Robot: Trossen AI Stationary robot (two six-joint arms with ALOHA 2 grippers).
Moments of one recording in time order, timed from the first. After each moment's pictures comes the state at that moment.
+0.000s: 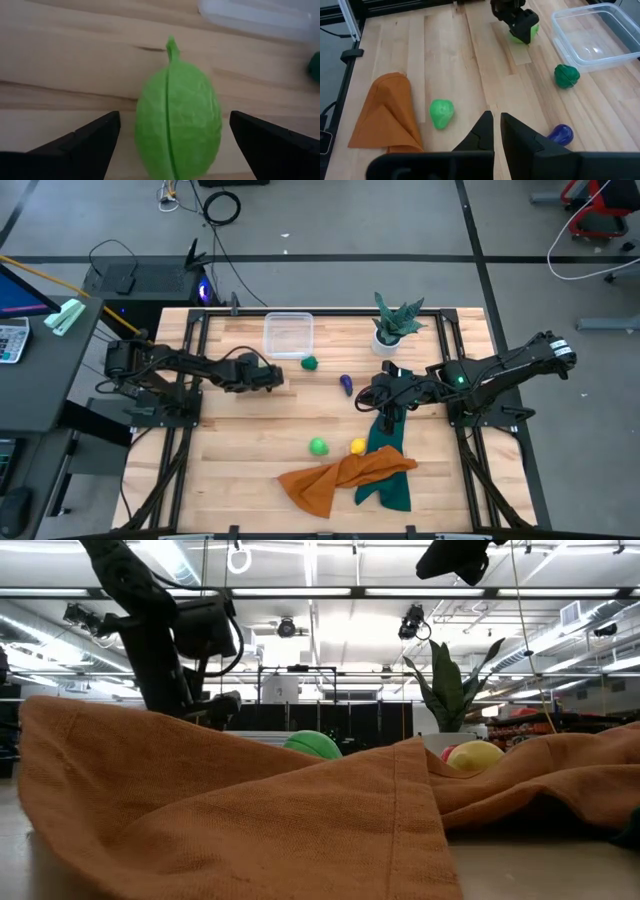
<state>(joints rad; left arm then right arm) 0.15 1.52 0.64 -0.36 -0.44 -1.47 0.26 1.20 1.07 -0.55 0.28 0.34</state>
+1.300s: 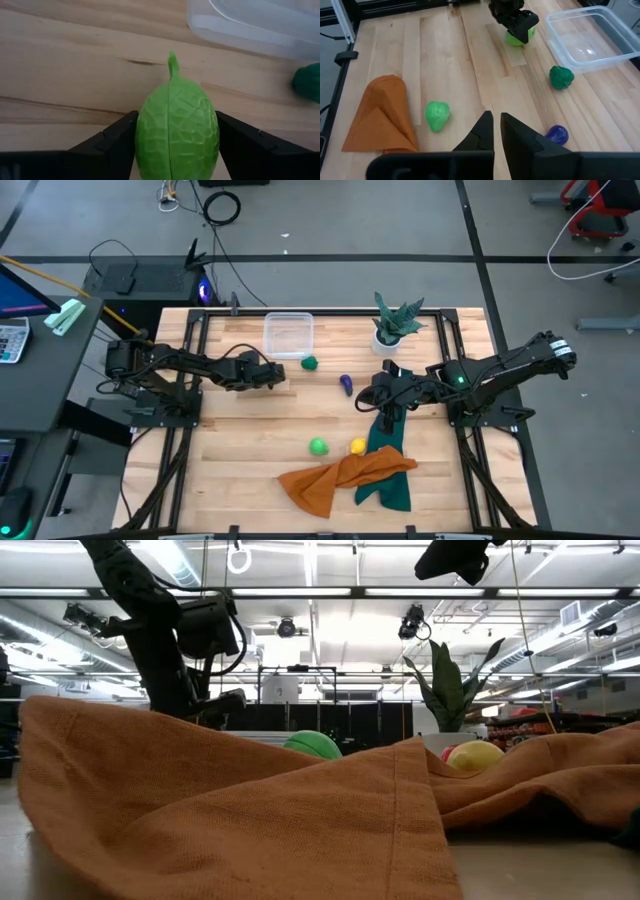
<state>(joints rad) 0.17 1.52 0.64 -0.30 -0.45 -1.47 0.26 1.20 1.07 -0.55 0.31 0.34</state>
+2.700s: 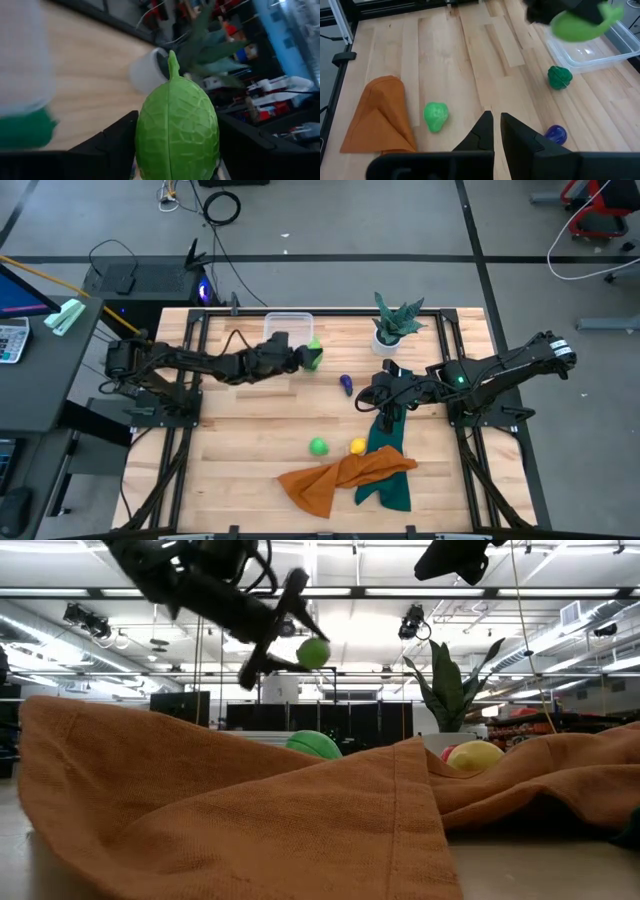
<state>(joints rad) 0.15 1.52 0.77 0.48 -0.37 -1.16 0.26 1.20 1.07 -0.55 0.31 0.34</state>
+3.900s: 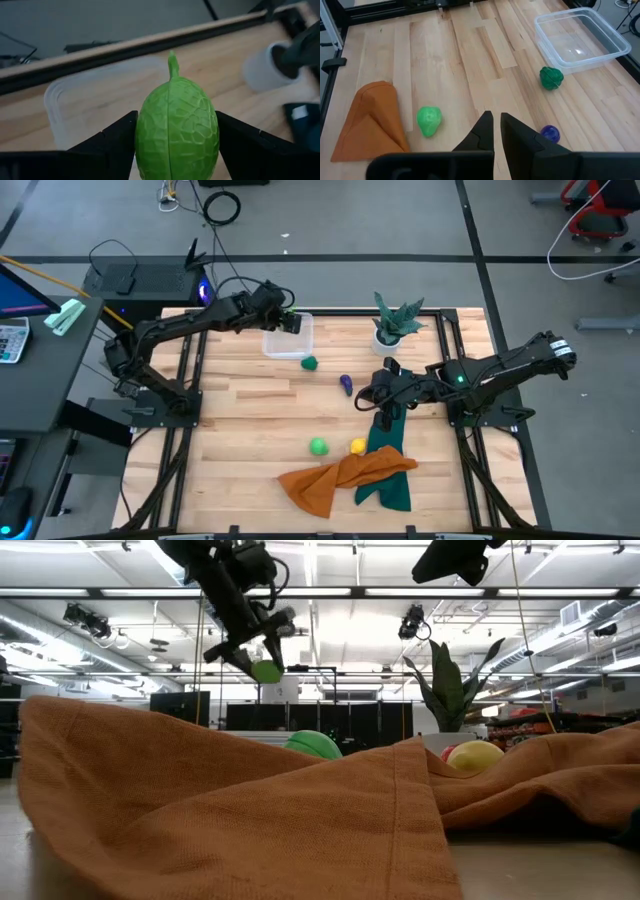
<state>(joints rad) 0.53 1.53 1.23 -0.53 -0.18 -0.66 0.26 1.21 1.07 -0.55 0.34 0.35</state>
